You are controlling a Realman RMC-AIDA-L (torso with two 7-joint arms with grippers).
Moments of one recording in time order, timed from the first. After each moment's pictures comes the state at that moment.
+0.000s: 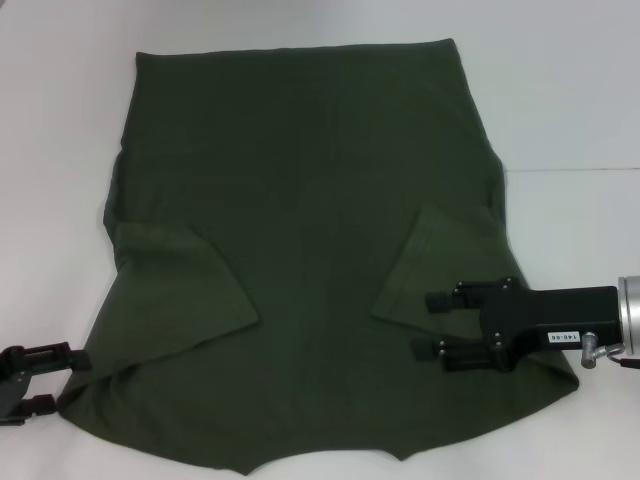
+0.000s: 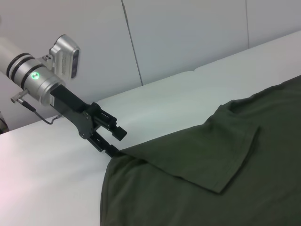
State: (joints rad) left arm -0.55 -1.96 0.18 0.63 2.62 1.45 -2.50; right arm 0.66 1.99 -0.83 -0.51 -1.98 -1.47 1.39
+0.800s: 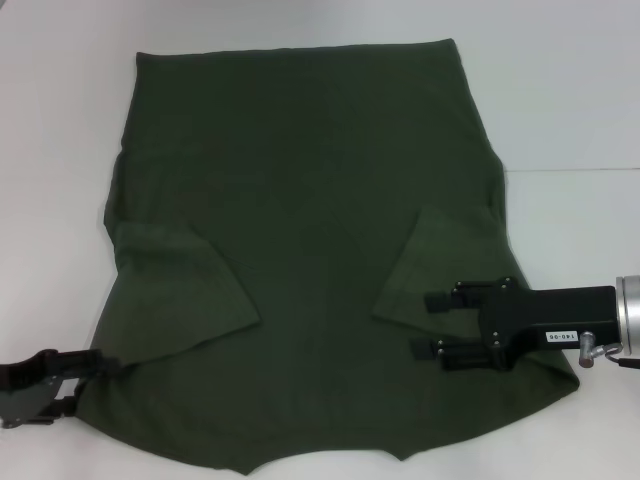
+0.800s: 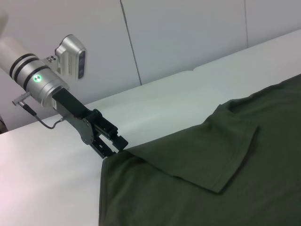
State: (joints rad) left arm -0.58 -1.96 0.25 0.58 2.62 1.44 -2.47; right arm 0.66 1.99 -0.83 -0.51 -1.98 -1.46 1.39
